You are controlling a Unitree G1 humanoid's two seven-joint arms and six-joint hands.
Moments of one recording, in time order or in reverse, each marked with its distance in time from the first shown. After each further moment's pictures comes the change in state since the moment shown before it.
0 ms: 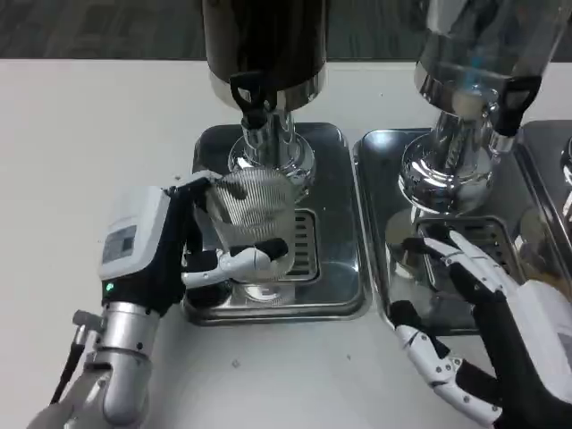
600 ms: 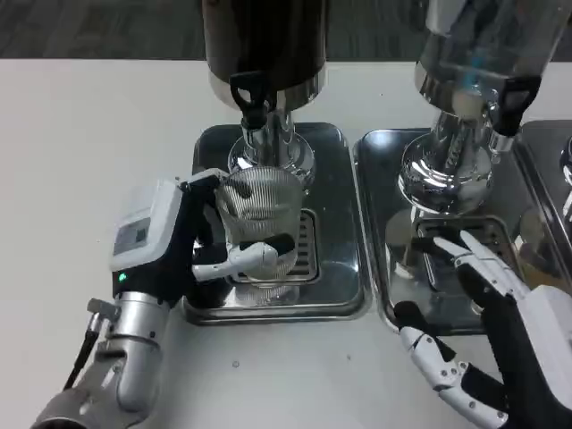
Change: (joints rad) left arm -0.072 -0.032 -0.036 0.087 0.006 0.063 0.009; right arm 0.050 0.034 0.001 -0.046 -0.020 0.000 -0.014
